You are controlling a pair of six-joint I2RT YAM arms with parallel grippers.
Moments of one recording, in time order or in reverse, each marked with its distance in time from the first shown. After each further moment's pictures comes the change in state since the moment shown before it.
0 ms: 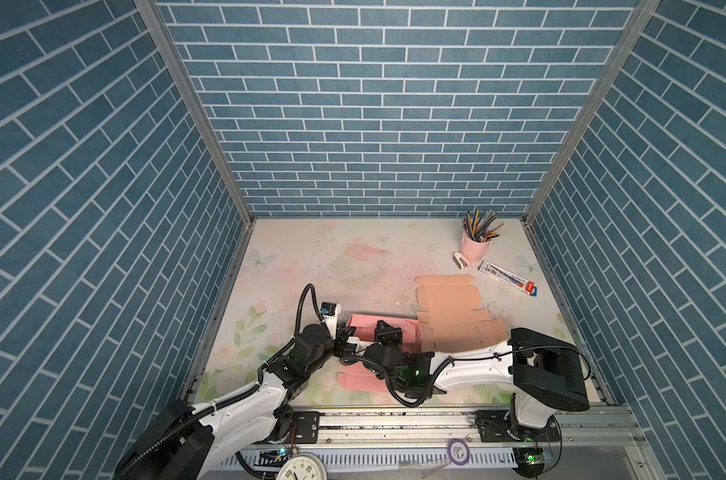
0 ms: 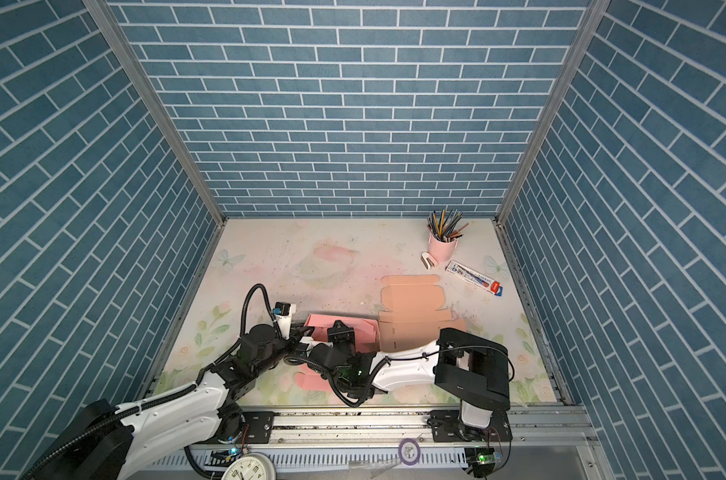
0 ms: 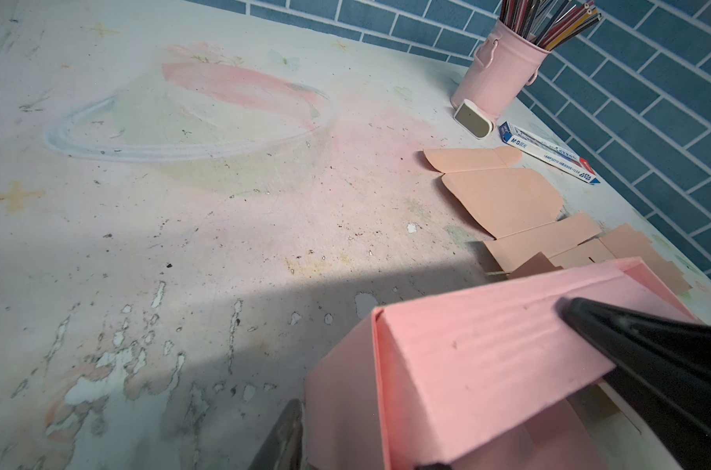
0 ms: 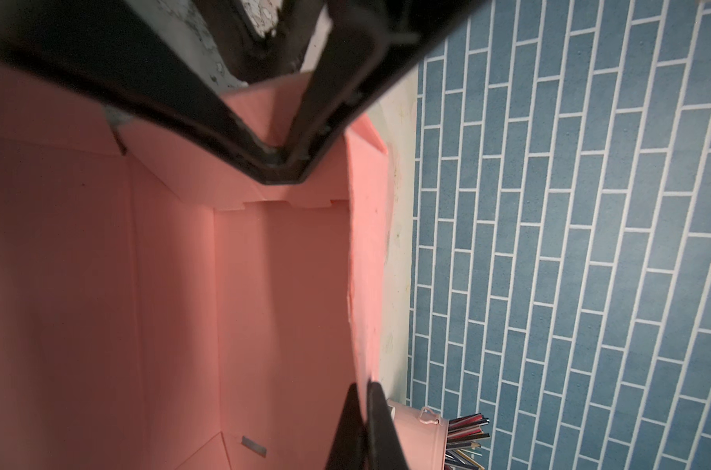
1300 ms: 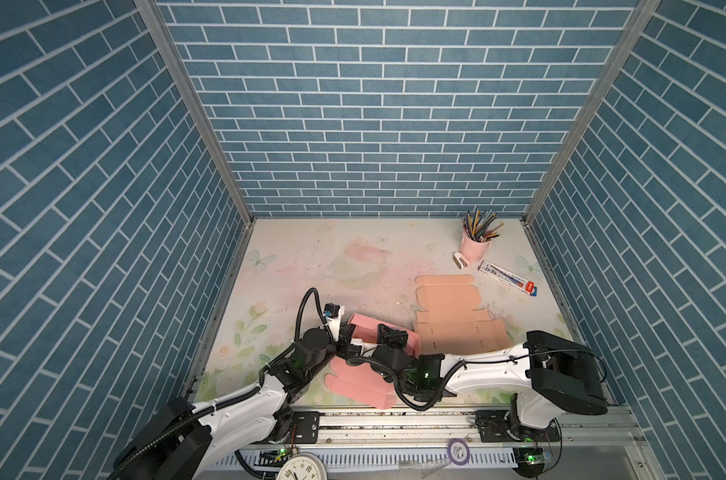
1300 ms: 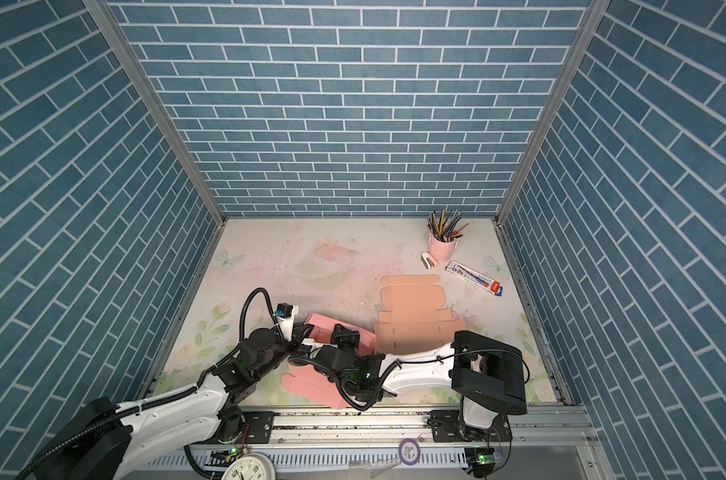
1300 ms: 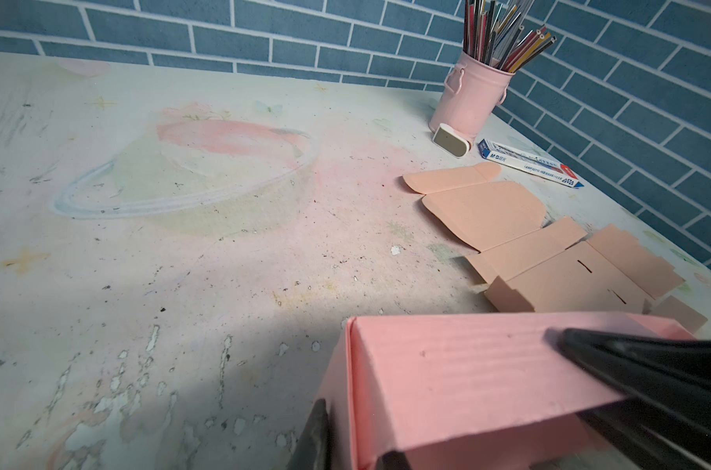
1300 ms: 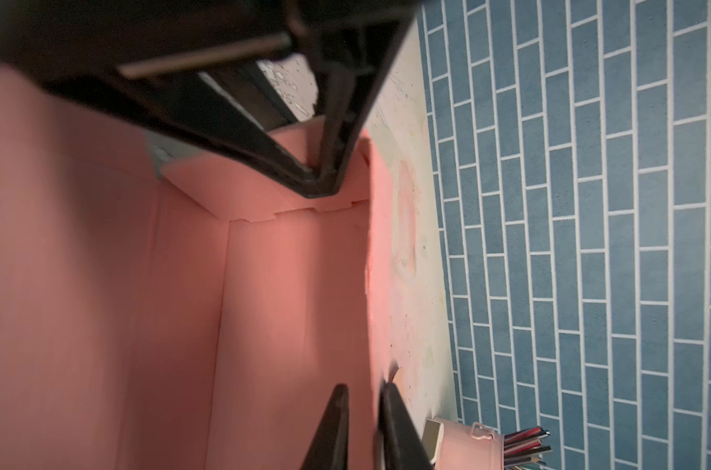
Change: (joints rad) left arm -0.054 -0.012 -0.019 0.091 -0.067 0.070; right arm 0.014 -0.105 -0.056 -0.040 -0.113 0.192
